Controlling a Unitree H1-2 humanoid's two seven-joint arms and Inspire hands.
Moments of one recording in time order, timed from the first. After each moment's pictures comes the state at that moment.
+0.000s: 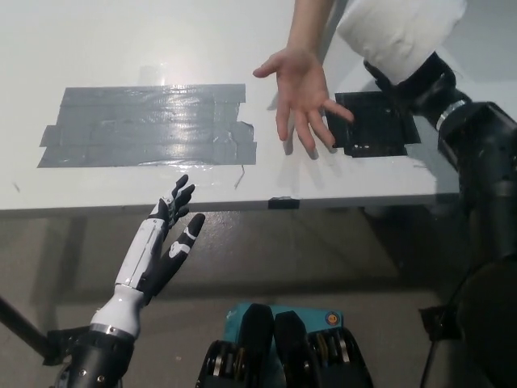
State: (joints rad) left_arm -0.17 0.14 -0.09 -0.08 0.14 0.00 -0.07; right_arm -1.10 -0.10 -0.64 0.99 0.45 0.45 0.37
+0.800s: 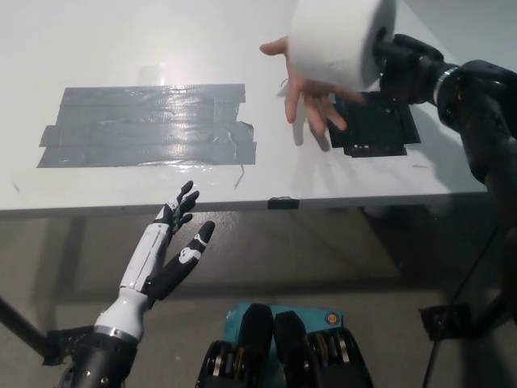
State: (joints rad) left_arm -0.17 0.14 -0.10 -0.08 0.15 0.01 -0.08; right_arm -1.23 -0.20 -0.13 1.19 0.25 0.39 0.29
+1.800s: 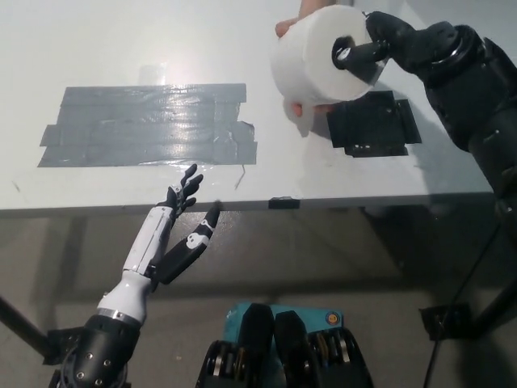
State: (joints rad) left_arm -0.22 0.14 -0.10 -0.07 0.15 0.02 -0.08; right_arm -1.37 -0.22 0.45 1.30 -0.16 0.19 0.30
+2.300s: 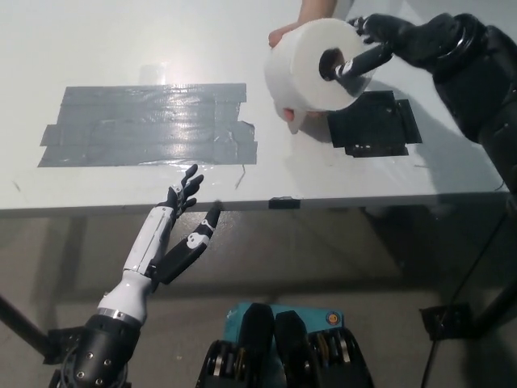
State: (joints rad) left_arm -0.22 0.14 -0.10 -0.07 0.15 0.03 -0.08; right_arm -1.37 -0.27 0.41 1.21 -0.21 0.18 0.38
